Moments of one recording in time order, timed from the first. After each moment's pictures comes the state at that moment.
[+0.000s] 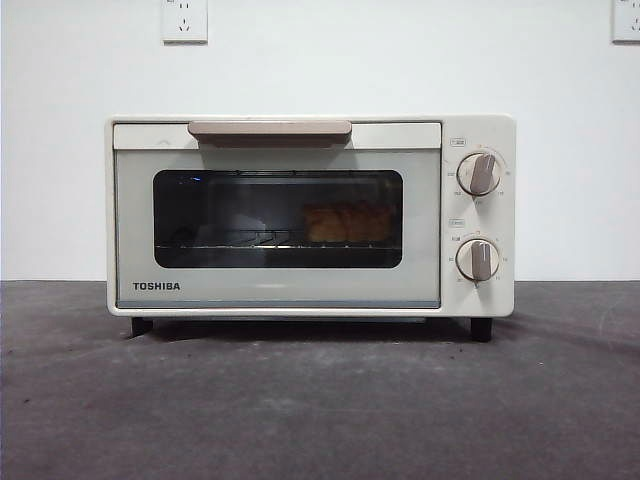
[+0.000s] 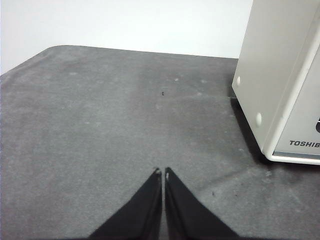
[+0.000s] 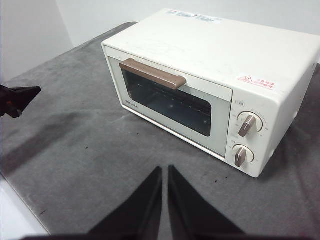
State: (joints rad) left arm 0.00 0.00 0.03 -0.18 -0.06 -0.07; right arm 0.78 0.45 0.92 -0.80 0.03 0.16
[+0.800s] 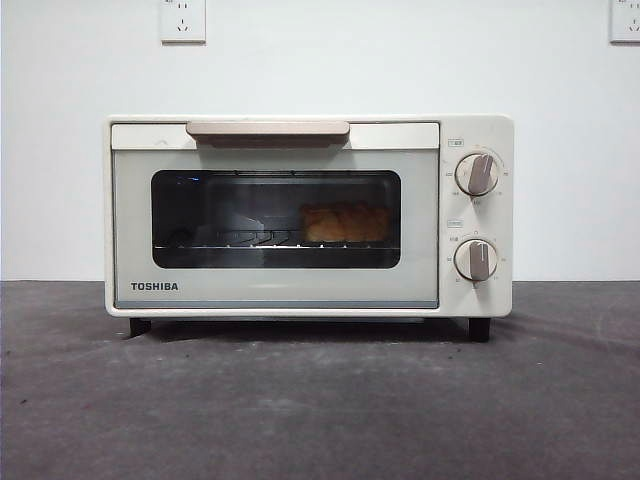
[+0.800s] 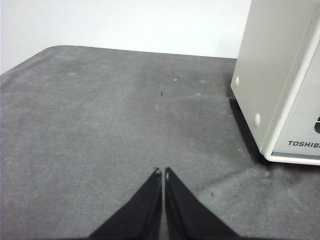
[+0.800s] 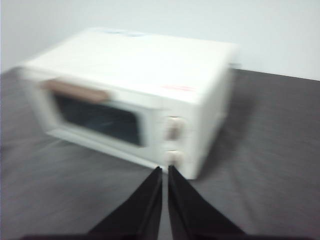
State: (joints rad) left arm 0.00 0.01 0.03 -0.18 -0.06 -0.07; right arm 0.47 0.37 0.77 -0.67 0.06 0.13
